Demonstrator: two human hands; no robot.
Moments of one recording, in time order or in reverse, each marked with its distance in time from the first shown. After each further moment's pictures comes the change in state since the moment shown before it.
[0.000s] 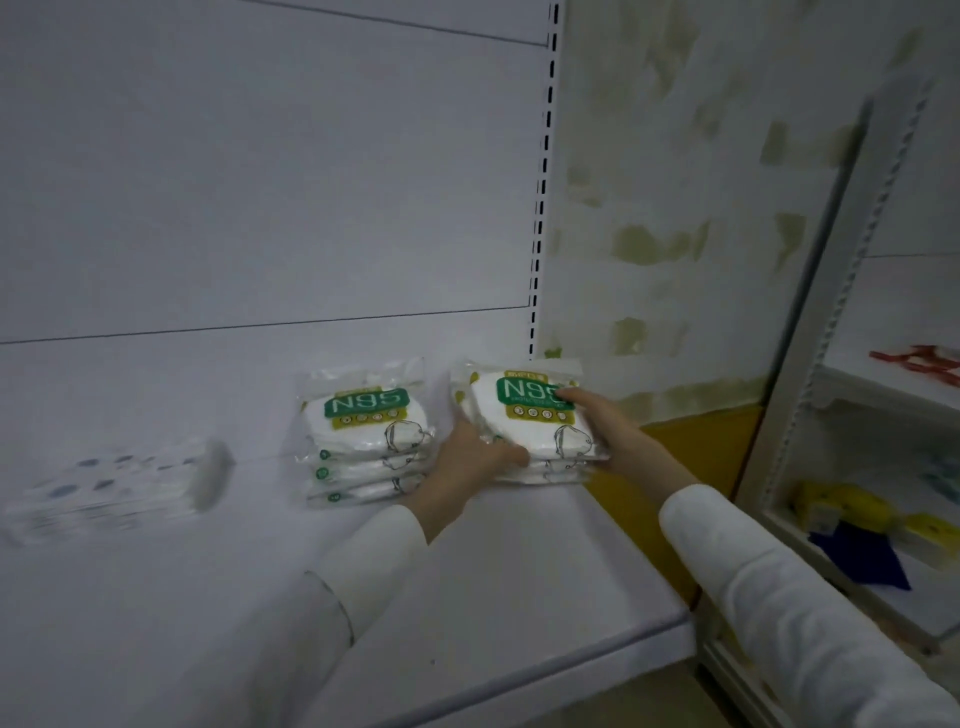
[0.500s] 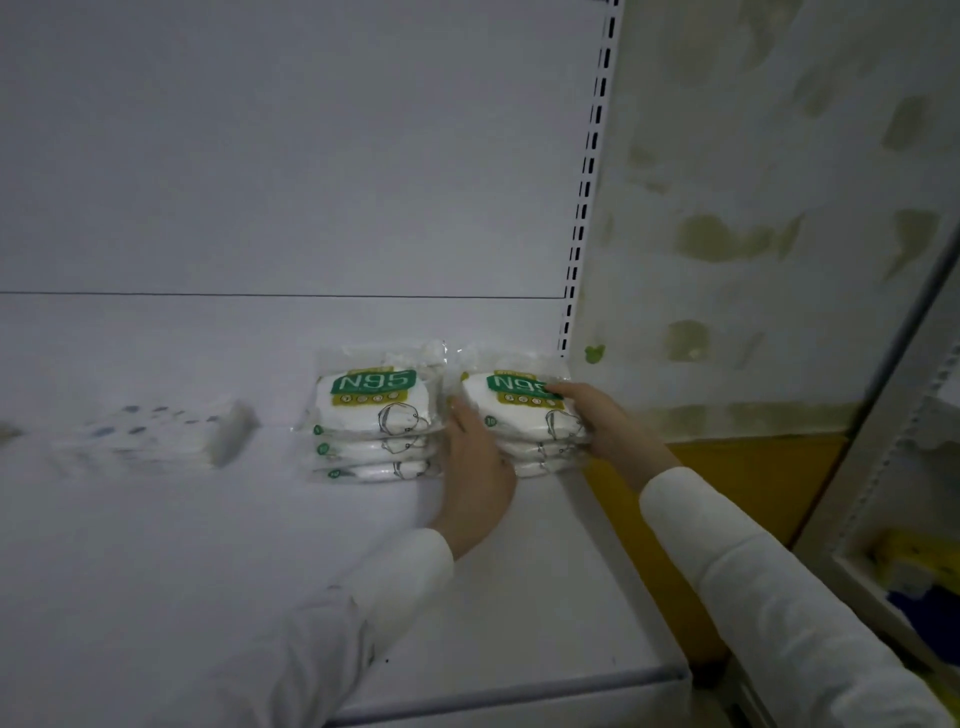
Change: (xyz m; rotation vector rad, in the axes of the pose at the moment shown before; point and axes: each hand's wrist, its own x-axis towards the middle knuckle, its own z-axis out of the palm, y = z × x) left_hand 0.007 -0.022 0.035 0.353 0.438 0.193; right_hand 0.090 0.003 0.004 -0.184 0.037 0.091
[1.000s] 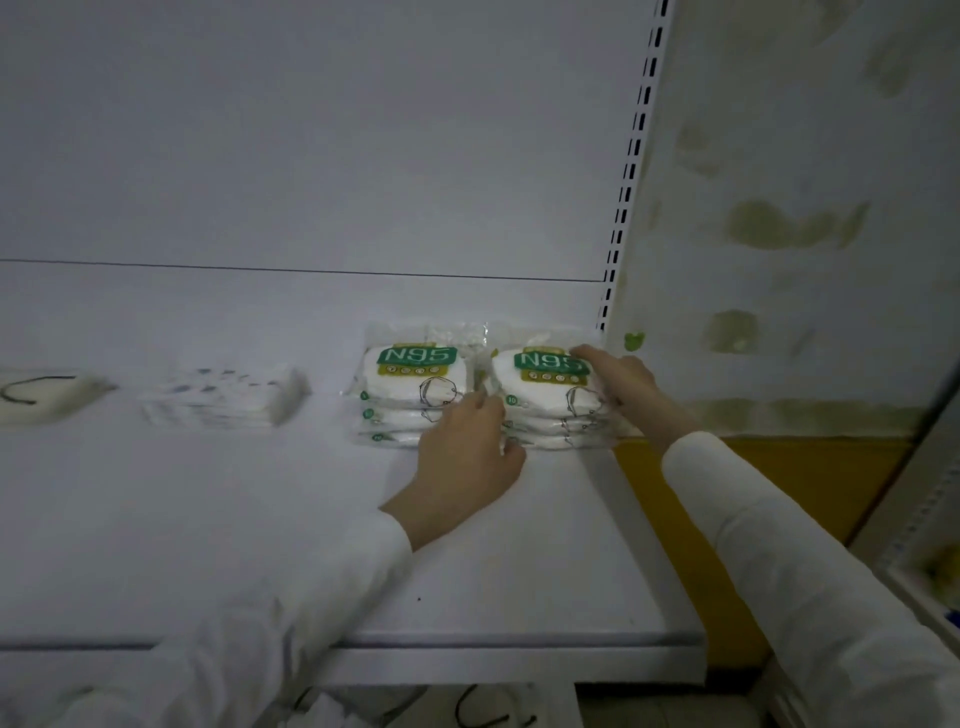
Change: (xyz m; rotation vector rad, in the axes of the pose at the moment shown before) left_hand -0.034 0.006 -0.062 0.520 -0.026 0.192; right_hand -0.041 -0.022 0.011 -0.403 0.195 -0.200
